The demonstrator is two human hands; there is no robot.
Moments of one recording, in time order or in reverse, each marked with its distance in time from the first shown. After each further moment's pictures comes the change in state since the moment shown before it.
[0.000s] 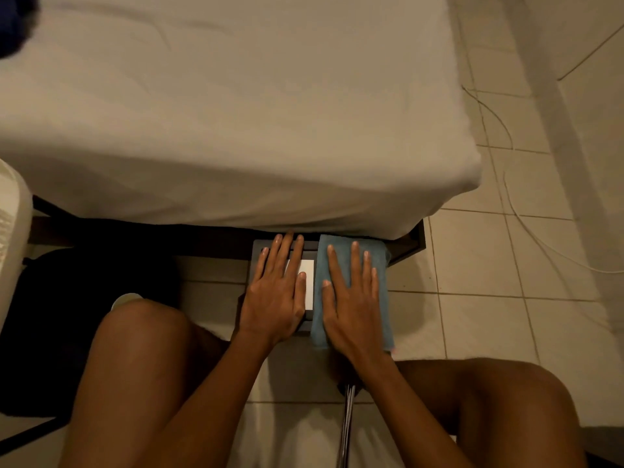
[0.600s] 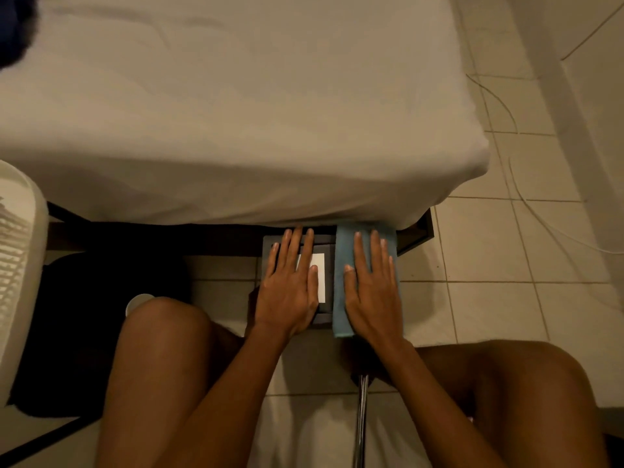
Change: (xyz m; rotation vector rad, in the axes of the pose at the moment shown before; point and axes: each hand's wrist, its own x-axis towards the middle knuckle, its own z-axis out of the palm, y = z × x) left_hand 0.001 0.002 -0.002 0.037 -0.017 0.014; right_hand 0.008 0.008 -0.004 -0.015 0.029 0.065
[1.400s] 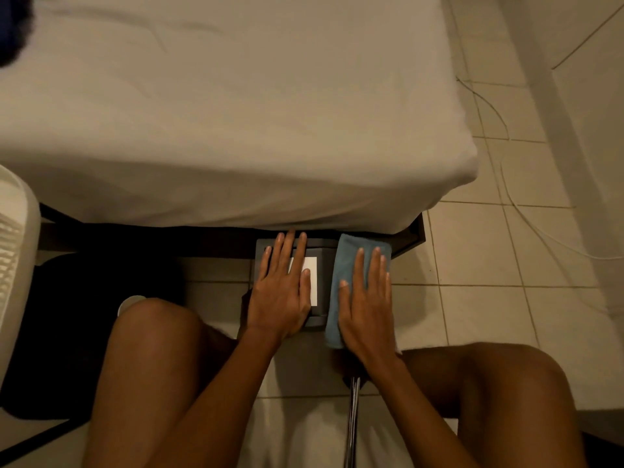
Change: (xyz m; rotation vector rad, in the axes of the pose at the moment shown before) left_hand -0.001 0.000 0.002 0.000 -0.008 -0.023; right_hand -0.021 0.000 -0.001 0.061 0.022 0.045
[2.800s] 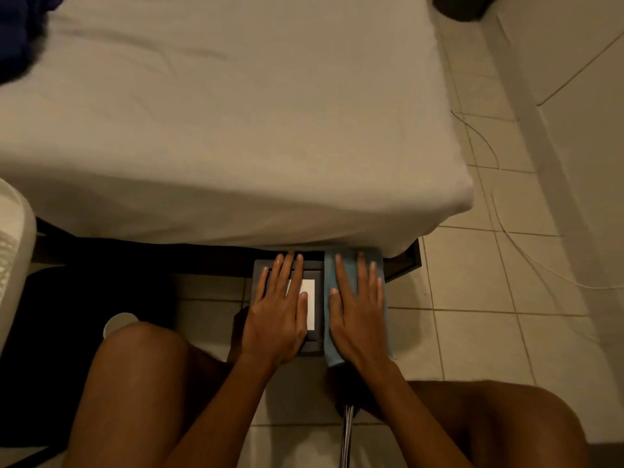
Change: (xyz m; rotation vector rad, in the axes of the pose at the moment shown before) left_hand 0.000 0.002 0.000 0.026 0.040 0.011; right_hand 0.032 -0.004 0.000 -0.080 -0.049 -0.054
